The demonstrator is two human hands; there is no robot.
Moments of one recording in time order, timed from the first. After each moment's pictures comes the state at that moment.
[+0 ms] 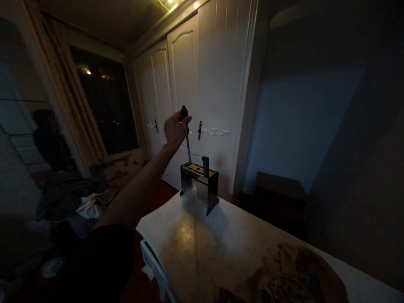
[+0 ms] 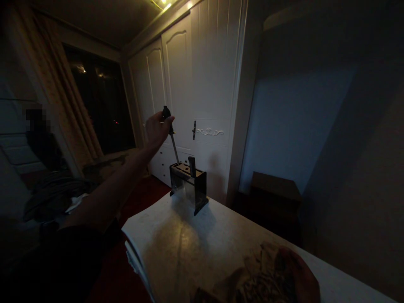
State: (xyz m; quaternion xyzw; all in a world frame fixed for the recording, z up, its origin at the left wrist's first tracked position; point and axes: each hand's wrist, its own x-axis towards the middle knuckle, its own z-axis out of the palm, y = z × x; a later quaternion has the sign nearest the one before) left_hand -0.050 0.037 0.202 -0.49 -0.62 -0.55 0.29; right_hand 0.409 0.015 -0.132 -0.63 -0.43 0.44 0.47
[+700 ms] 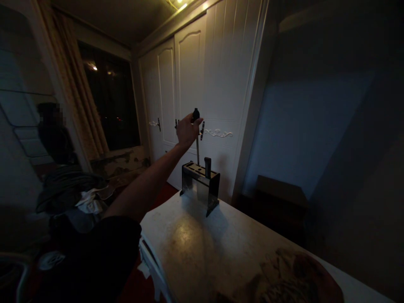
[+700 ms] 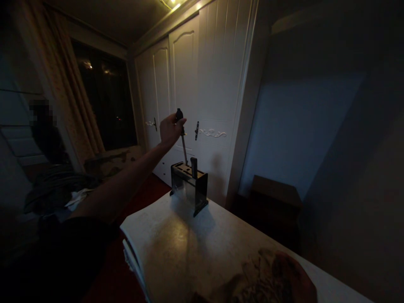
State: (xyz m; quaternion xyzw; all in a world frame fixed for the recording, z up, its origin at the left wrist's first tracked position) left_hand -0.043 0.064 0.193 -0.52 -0.60 -0.55 0.28; right_hand 0.408 0.023 -0.130 -0.64 -0.48 0.40 0.45
